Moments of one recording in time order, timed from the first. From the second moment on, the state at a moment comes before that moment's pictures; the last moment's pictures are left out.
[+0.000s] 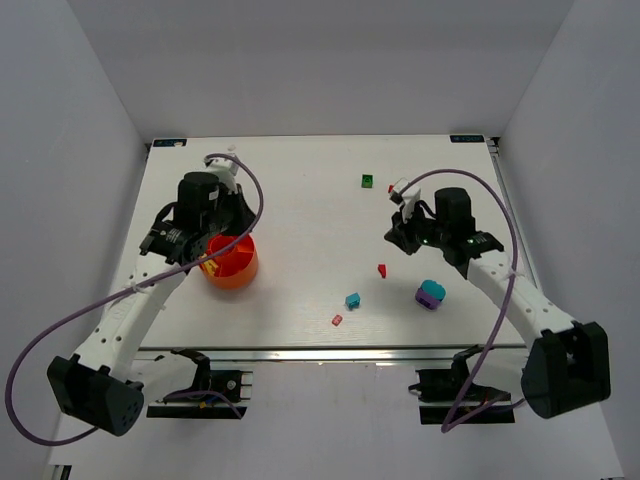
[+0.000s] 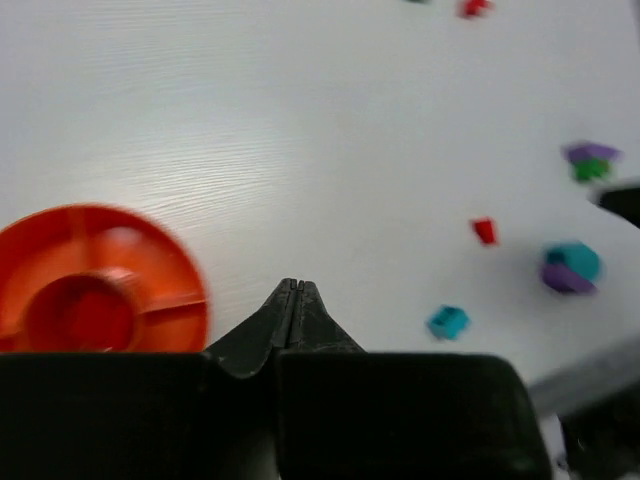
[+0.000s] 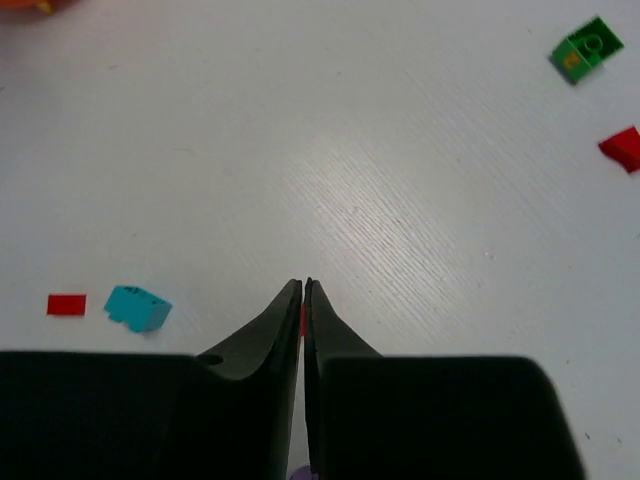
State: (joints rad) left arm -0.35 1.11 1.13 -0.62 -0.02 -0.34; right arm 0.33 1.15 0.82 -0.24 -0.57 -0.35
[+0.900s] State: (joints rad) left arm -0.65 1.23 0.77 -0.24 0.44 -0.39; right arm 0.32 1.68 1.11 -0.62 -0.43 -0.32
